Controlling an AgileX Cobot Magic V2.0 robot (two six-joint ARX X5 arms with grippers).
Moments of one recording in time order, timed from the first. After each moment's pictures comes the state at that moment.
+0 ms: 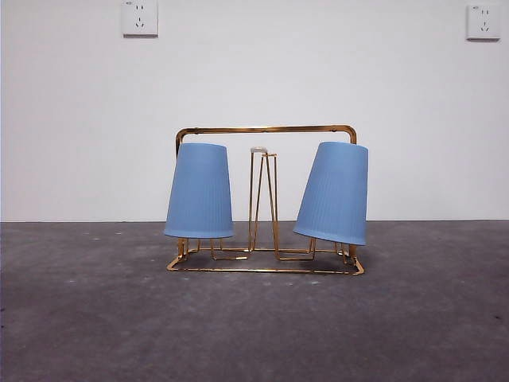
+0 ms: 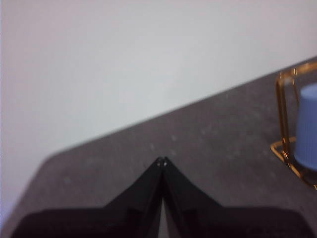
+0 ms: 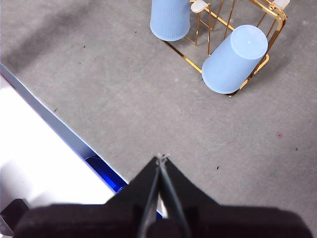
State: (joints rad) left arm 0.07 0.18 0.29 -0.14 0.13 0.29; right arm 0.72 0.99 1.49 -1.35 -0.06 -0.01
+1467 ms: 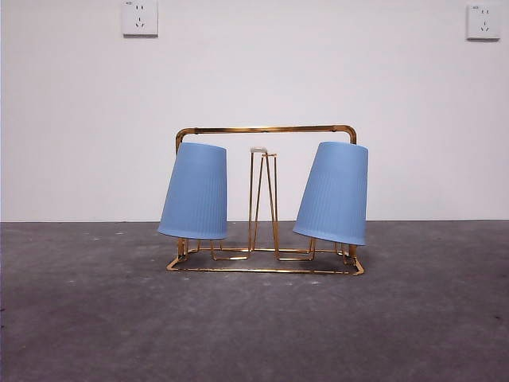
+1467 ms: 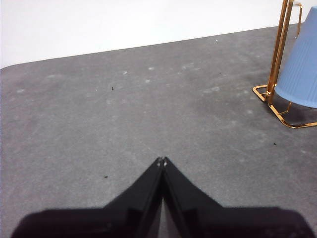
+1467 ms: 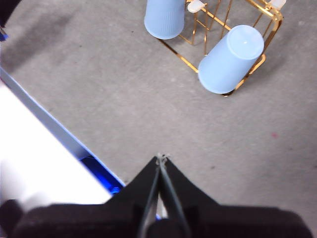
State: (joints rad) left arm 0.08 0.05 0.02 -0.17 0.13 0.11; right arm 0.72 0.99 1.49 -1.35 -0.04 -0.02
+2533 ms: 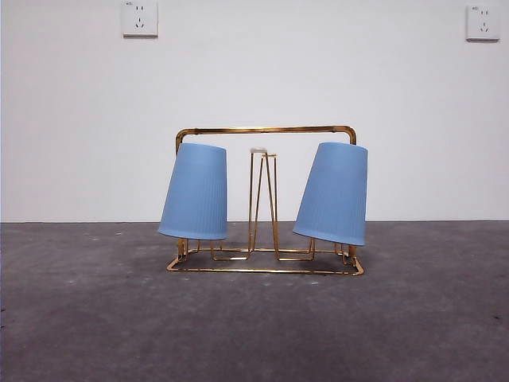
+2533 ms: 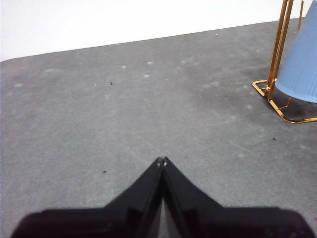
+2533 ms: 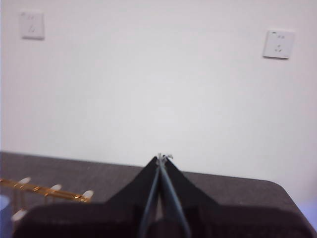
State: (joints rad) left arm 0.08 0.07 0.02 -0.17 0.13 0.11; right arm -0.05 0.25 0.83 -0.44 -0.17 -0.08
